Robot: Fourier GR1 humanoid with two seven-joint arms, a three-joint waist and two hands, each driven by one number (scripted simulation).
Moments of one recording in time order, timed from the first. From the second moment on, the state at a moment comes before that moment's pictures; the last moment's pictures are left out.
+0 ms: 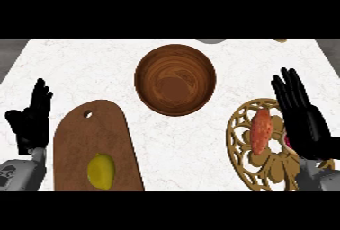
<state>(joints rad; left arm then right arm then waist) -0.17 0.43 -0.08 -1.31 0.23 0.43 -0.05 -0.12 -0.34 0.13 -1.66 -0.37 -0.16 -0.10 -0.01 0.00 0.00</state>
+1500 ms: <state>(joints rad) -0.16 0.28 -0.26 -1.51 0.19 0.28 0.01 0.20 -0.82 -0.21 -1.82 -0.36 0.24 -0.25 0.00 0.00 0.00</state>
